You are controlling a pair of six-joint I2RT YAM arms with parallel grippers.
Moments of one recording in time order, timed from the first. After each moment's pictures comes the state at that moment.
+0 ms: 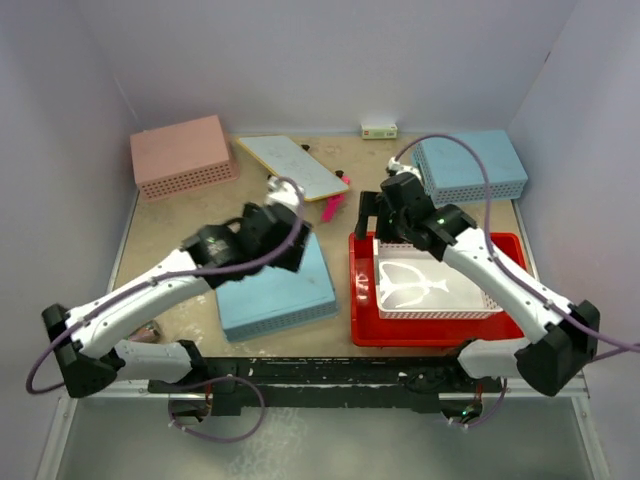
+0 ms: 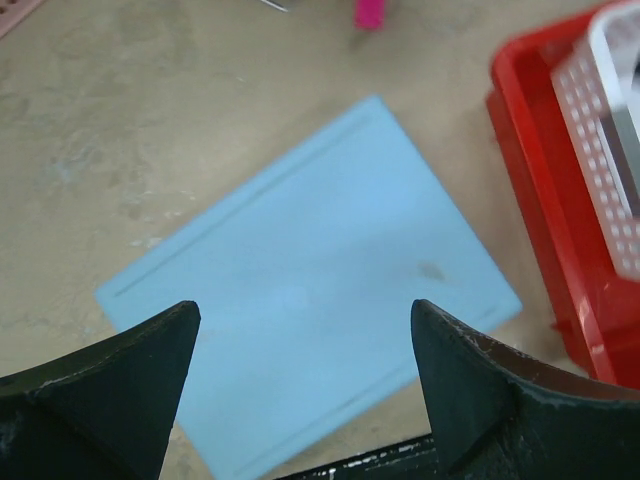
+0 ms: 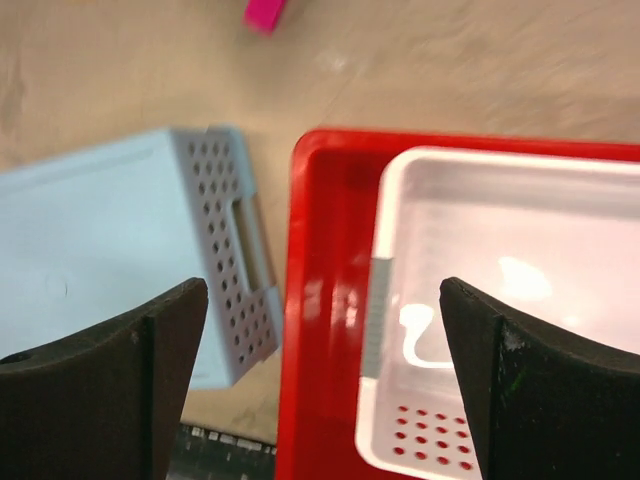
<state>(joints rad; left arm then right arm) -0.83 1.20 1.30 -0.91 -0.45 -0.39 0.62 1.32 1.18 -0.72 0.14 0.56</state>
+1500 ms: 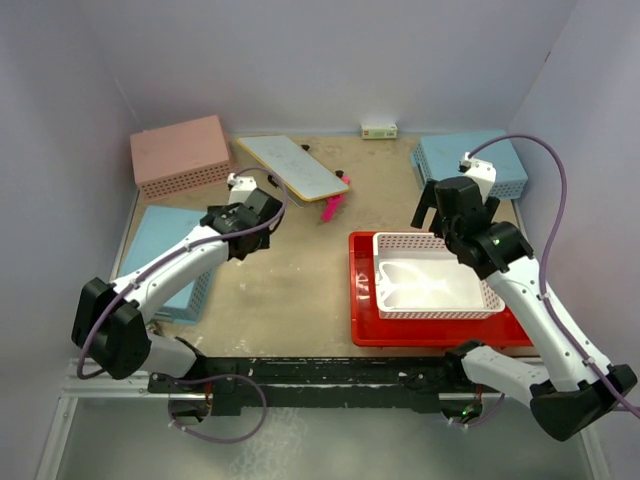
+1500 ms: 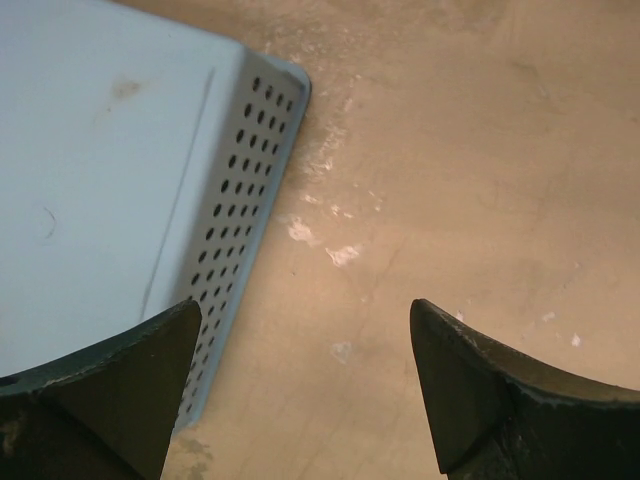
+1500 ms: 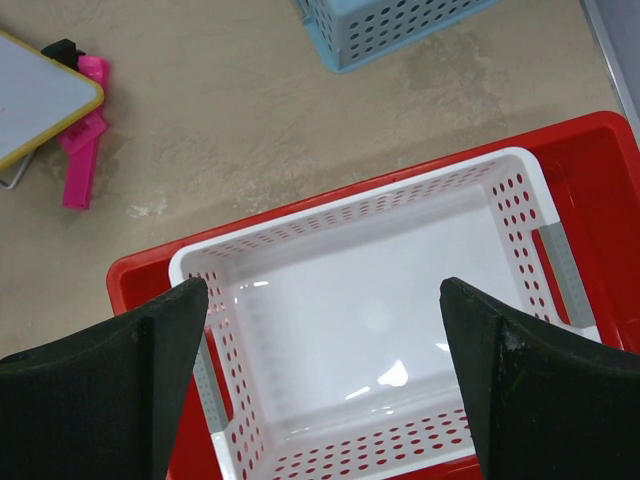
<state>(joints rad) -0.57 1.41 1.10 -0.79 -0.69 -0.55 0.45 1.04 1.19 -0.86 0.58 0.52</state>
